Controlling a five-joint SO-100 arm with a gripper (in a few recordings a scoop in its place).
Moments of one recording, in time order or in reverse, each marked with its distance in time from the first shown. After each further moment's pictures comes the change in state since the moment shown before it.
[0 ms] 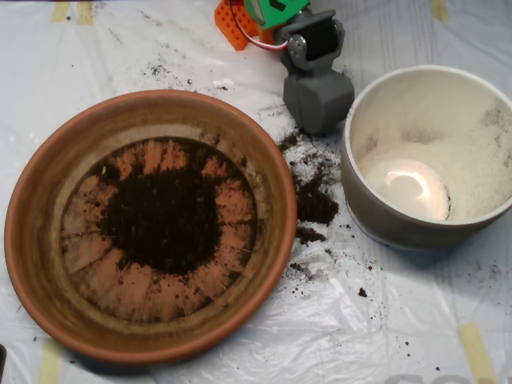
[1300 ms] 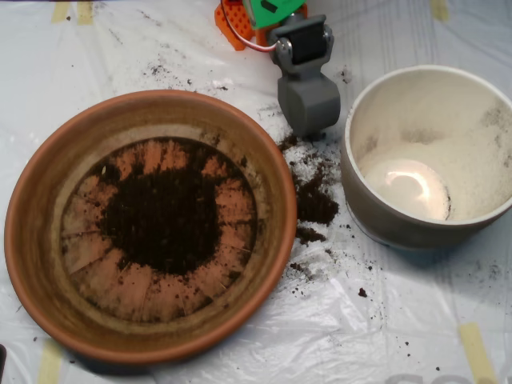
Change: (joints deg) arm 4.1 0.0 0.0 0.0 4.1
